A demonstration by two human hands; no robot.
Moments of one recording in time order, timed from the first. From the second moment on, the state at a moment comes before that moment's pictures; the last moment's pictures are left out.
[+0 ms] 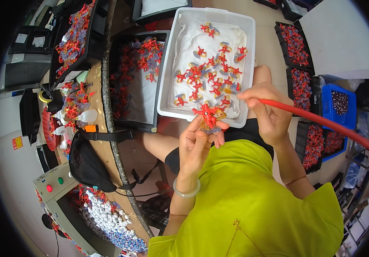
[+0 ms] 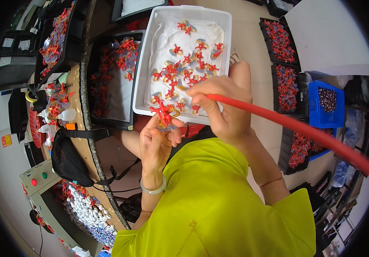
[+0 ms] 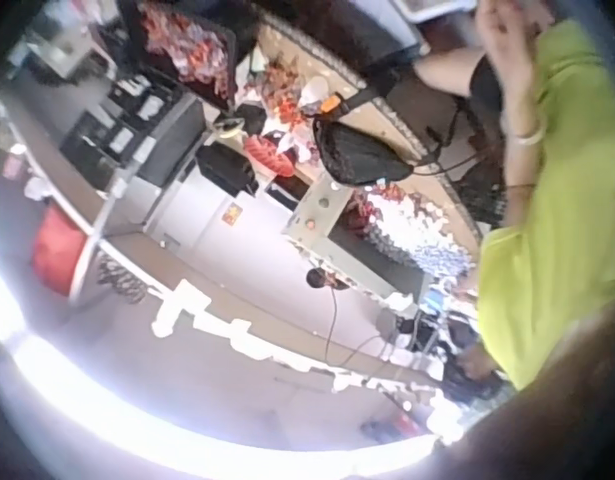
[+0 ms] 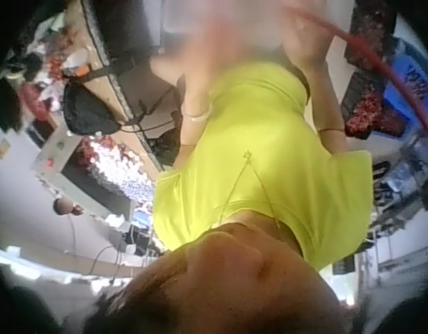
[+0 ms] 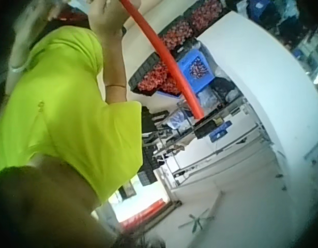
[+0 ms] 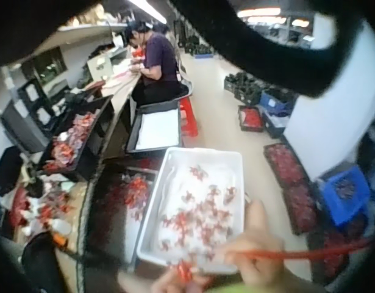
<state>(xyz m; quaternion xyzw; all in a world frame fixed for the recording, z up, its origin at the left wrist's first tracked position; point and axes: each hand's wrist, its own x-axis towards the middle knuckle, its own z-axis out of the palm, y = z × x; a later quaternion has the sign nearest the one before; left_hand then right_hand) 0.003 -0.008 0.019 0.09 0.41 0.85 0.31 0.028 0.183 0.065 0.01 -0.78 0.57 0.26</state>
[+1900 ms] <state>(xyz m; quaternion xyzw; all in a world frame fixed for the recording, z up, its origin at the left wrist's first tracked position) 0.057 -0.172 0.013 -0.06 0.38 0.92 0.01 -0.289 -0.293 0.084 0.30 -0.88 0.35 0.08</state>
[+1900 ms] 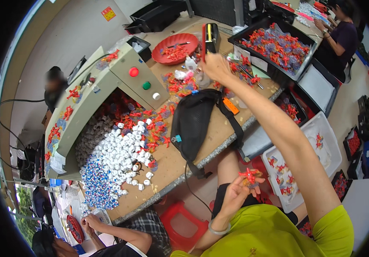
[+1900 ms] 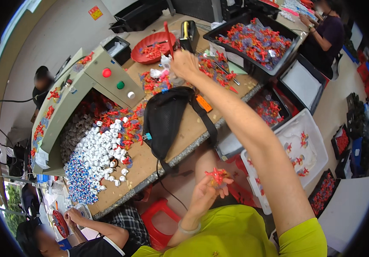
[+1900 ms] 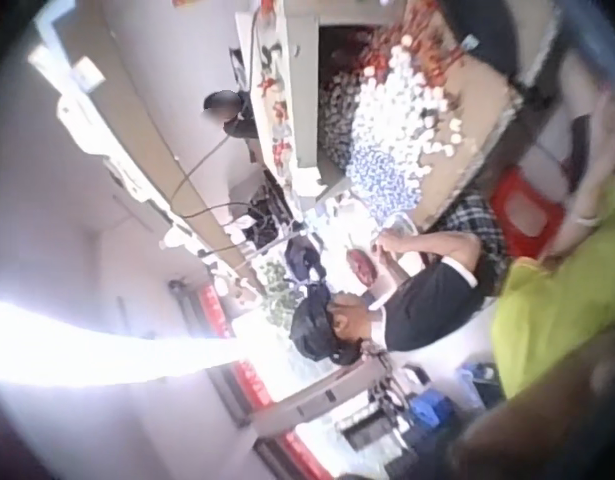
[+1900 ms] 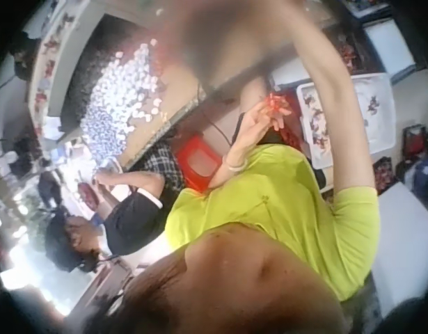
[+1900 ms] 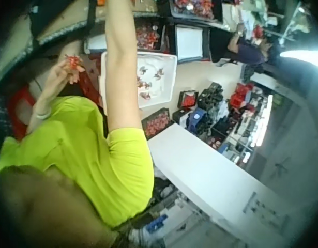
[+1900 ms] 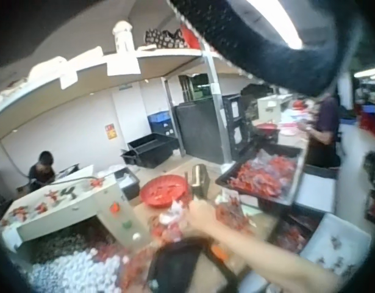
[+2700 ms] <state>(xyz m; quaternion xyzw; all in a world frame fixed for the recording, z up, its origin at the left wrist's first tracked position) 0.010 -0.045 0.021 0.03 0.32 0.89 0.32 -0.018 0.183 0.102 0.13 -0.69 0.71 0.06</state>
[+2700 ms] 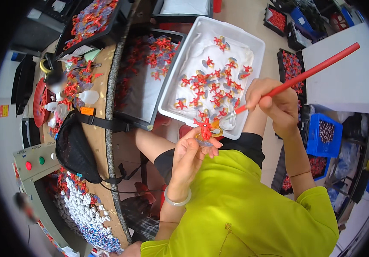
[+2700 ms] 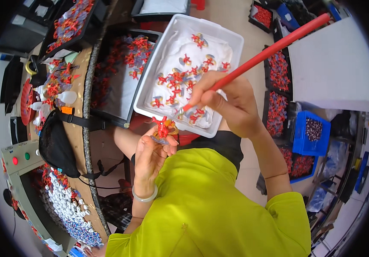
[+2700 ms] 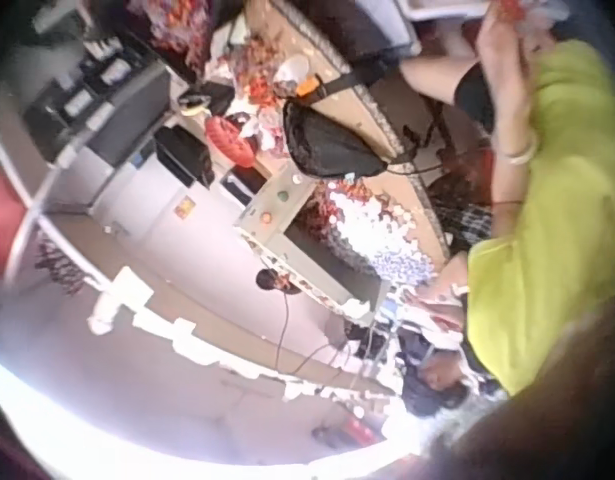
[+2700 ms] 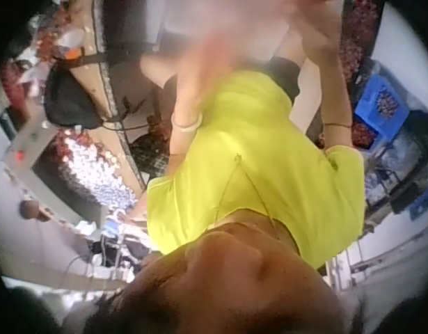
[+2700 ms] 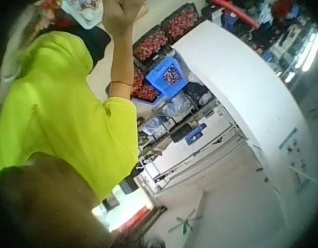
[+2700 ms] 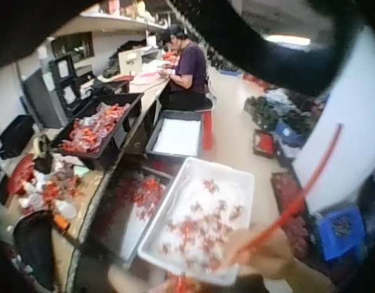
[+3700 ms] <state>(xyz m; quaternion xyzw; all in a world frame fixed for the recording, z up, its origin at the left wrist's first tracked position) 0.032 -0.016 0.027 0.02 0.53 0.83 0.18 0.034 0.172 0.096 0.19 -0.81 0.53 0.16</state>
